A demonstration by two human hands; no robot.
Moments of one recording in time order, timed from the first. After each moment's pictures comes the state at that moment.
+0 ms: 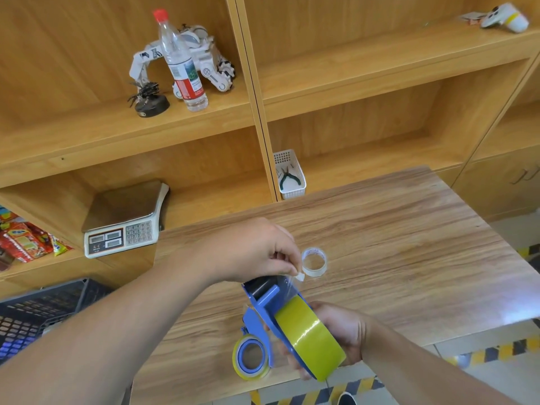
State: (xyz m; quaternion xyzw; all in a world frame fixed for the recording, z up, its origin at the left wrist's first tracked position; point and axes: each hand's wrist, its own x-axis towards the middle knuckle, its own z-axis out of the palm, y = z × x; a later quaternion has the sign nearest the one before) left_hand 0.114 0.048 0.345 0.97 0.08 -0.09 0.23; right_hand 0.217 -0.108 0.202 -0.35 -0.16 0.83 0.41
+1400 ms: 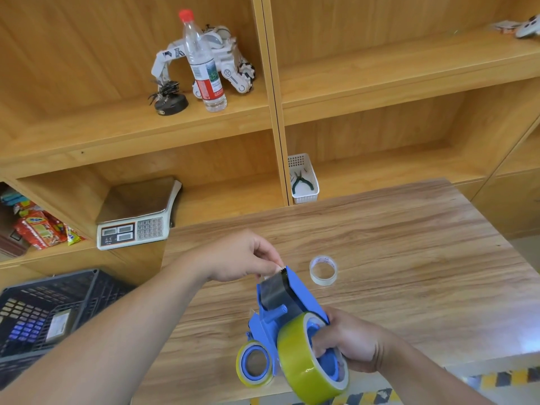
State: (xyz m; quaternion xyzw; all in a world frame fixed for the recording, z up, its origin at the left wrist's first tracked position) left_hand 0.089 0.090 0.309 0.83 0.32 -0.13 0.44; right_hand 0.230 -0.102 0.200 -0.45 -0.32 0.75 0.37
